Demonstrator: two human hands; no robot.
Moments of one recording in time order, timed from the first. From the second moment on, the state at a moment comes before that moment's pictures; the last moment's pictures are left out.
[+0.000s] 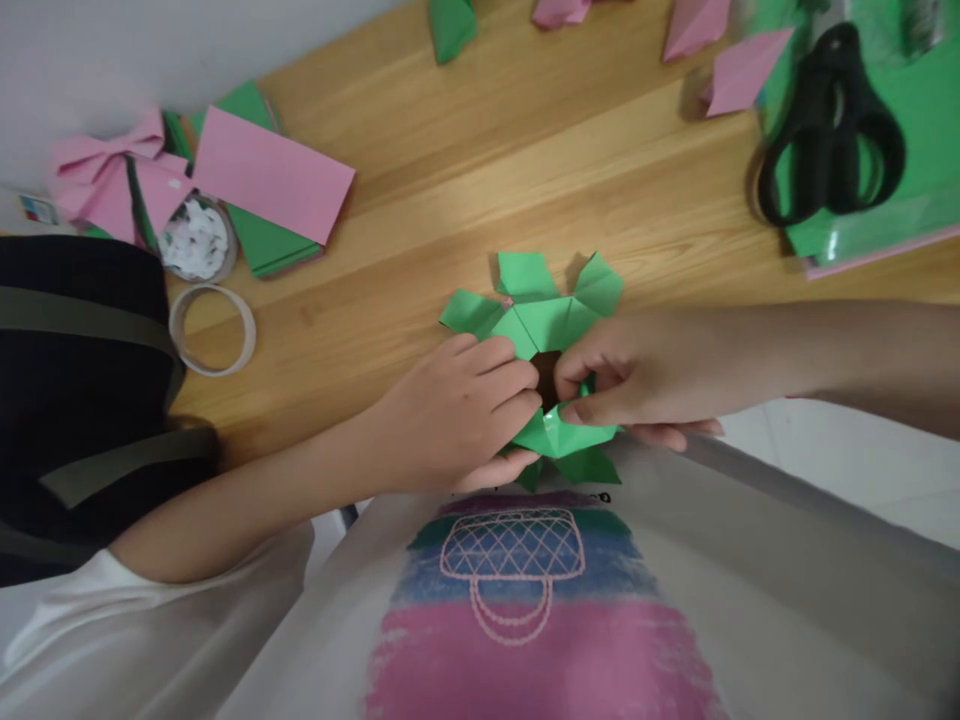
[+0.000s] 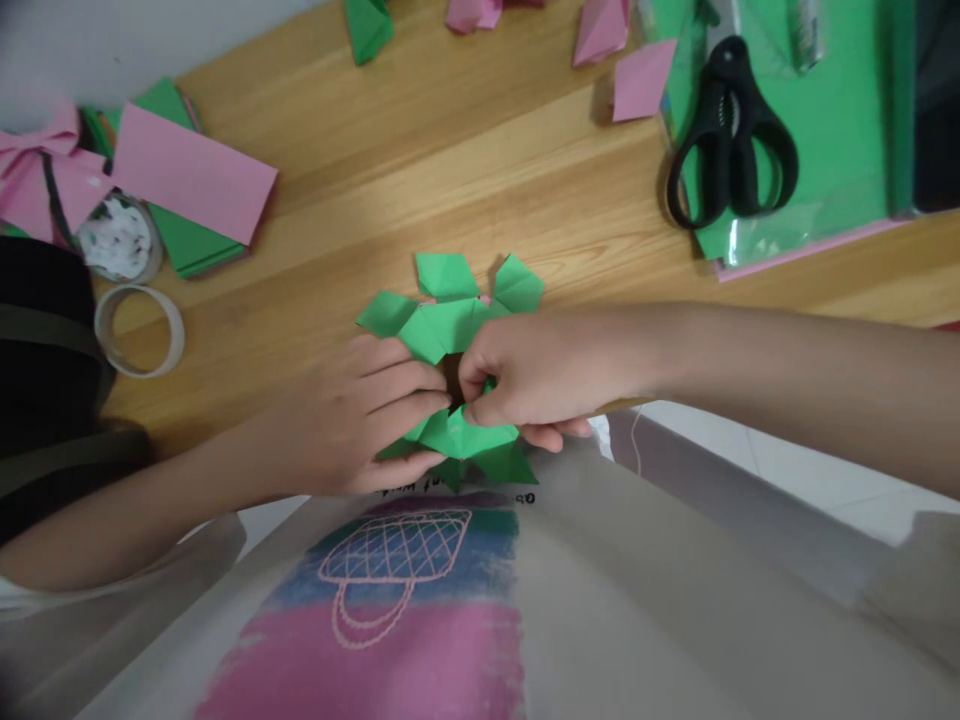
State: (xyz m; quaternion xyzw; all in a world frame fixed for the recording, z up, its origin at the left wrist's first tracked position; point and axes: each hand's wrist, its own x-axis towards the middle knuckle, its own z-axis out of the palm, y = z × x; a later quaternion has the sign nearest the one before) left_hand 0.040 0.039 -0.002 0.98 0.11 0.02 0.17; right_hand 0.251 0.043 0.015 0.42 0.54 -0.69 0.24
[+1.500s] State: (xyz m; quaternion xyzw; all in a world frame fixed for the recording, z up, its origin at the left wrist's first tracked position) left_hand 0.026 0.045 -0.048 0.98 0.03 0.19 0.11; right_hand 0.239 0.047 0.027 0.43 0.57 -0.65 0.27
